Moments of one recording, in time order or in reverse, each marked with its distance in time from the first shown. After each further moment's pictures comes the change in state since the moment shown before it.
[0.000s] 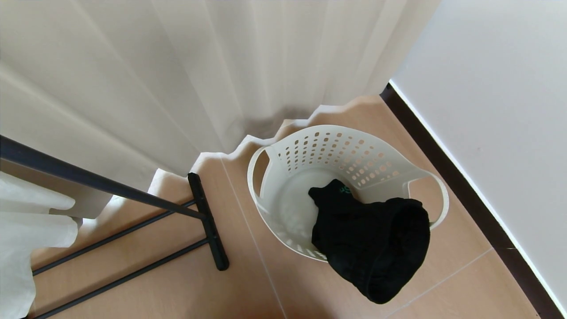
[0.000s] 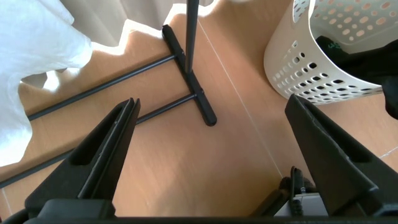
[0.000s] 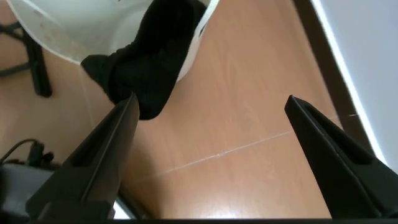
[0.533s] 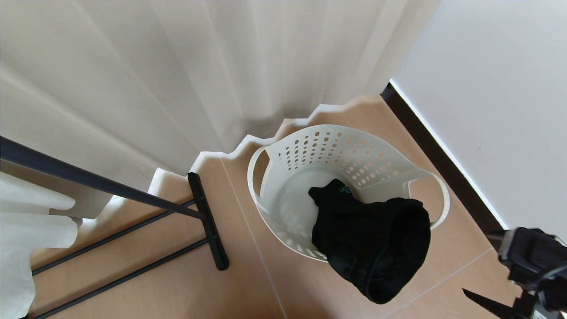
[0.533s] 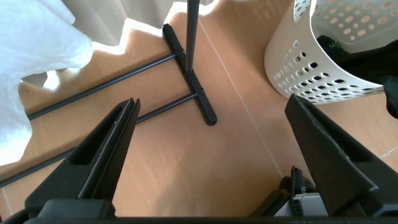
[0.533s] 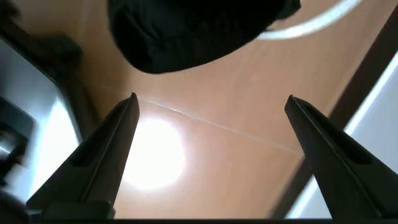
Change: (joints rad) left arm 0.000 0.000 0.000 0.000 0.000 0.000; right arm 0.165 0.886 -0.411 -0.023 -0.072 -0.774
